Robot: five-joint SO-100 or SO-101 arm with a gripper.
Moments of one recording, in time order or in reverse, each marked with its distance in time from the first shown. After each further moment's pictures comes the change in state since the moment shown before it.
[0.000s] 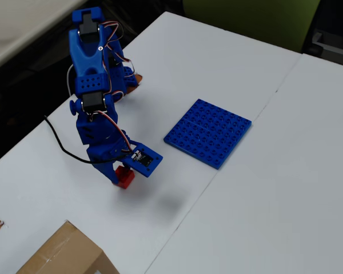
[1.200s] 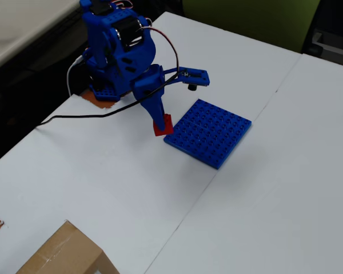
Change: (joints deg) arm -24.1 15.9 -18.1 26.4 -10.4
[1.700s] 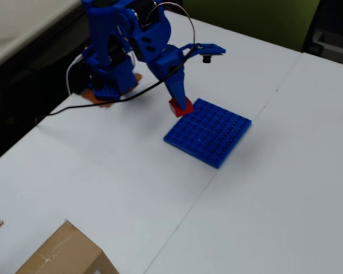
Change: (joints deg) arm -11.1 1.9 -2.1 2.9 -7.5
